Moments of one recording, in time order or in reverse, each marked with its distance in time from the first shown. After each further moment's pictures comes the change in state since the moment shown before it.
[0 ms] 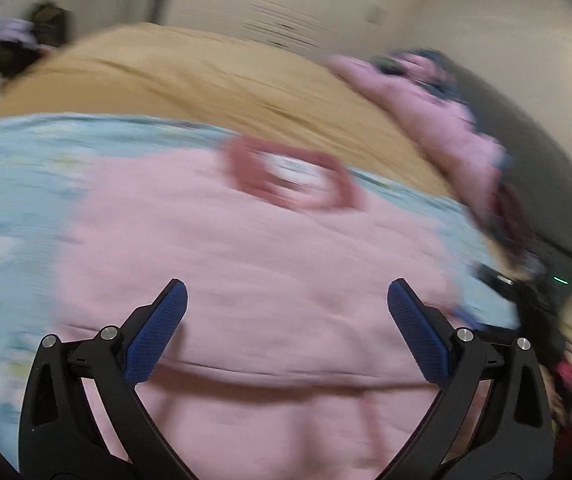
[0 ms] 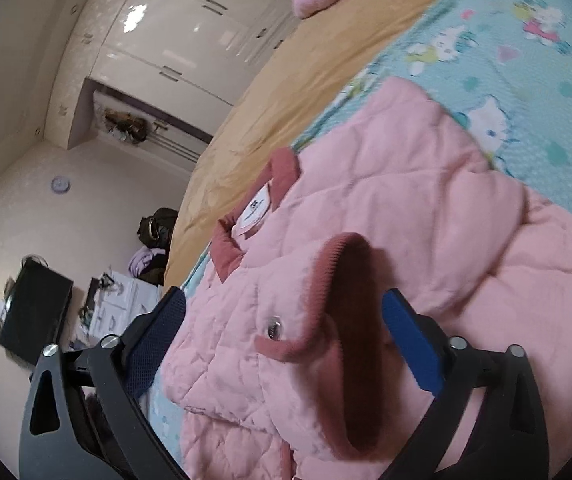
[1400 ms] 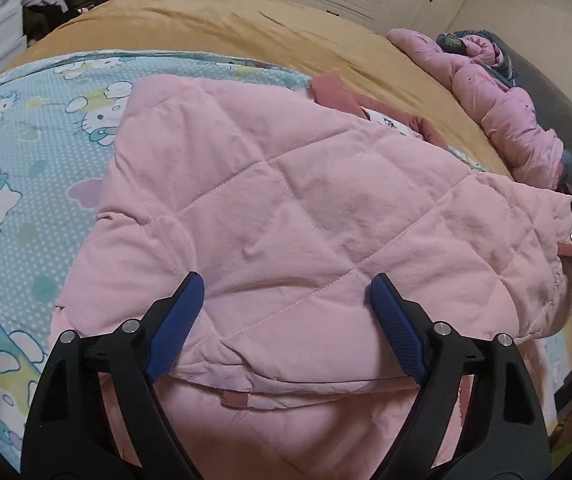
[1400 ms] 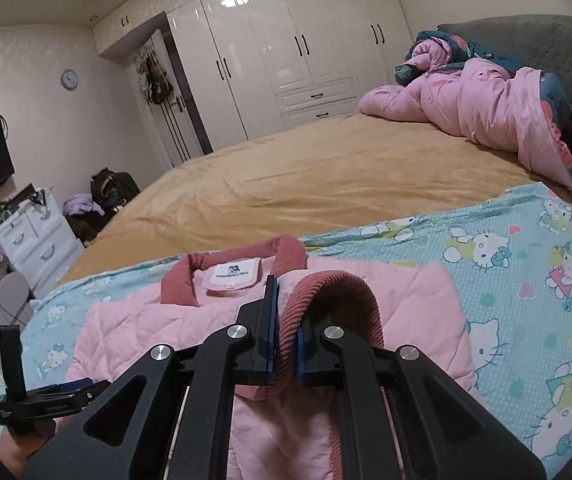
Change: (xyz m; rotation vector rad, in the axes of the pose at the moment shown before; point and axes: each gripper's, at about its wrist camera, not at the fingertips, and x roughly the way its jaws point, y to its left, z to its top) left arm 0.081 0.044 -0.019 -0.065 0.137 0.090; right arm 0.026 0.082 0.025 -0.586 -0.215 -0.249
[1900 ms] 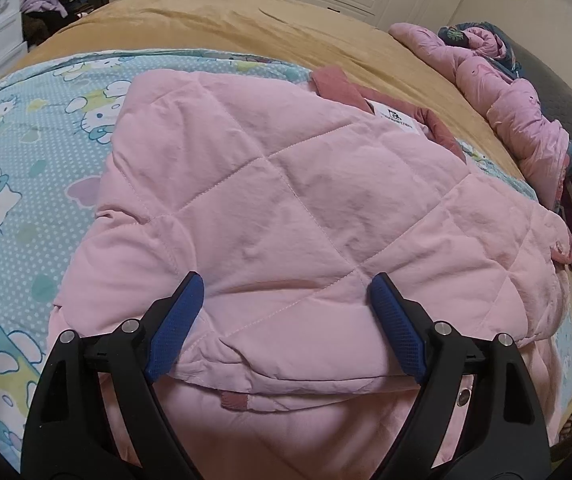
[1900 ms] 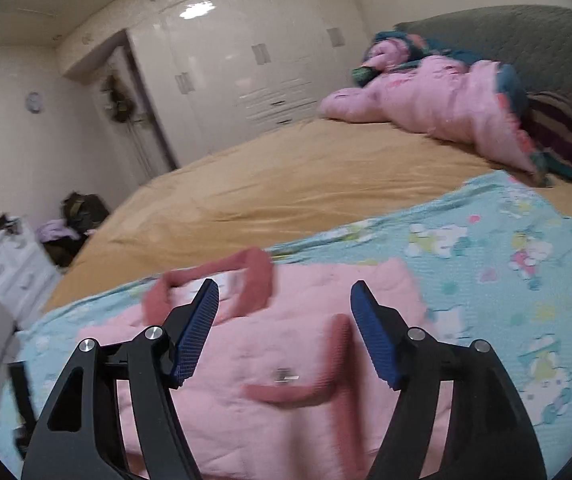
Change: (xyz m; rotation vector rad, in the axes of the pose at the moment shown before) left arm 0.005 -0.004 -0.001 0.018 0.005 0.027; right arm -0.022 0.008 0.004 0.062 -0.011 -0.055
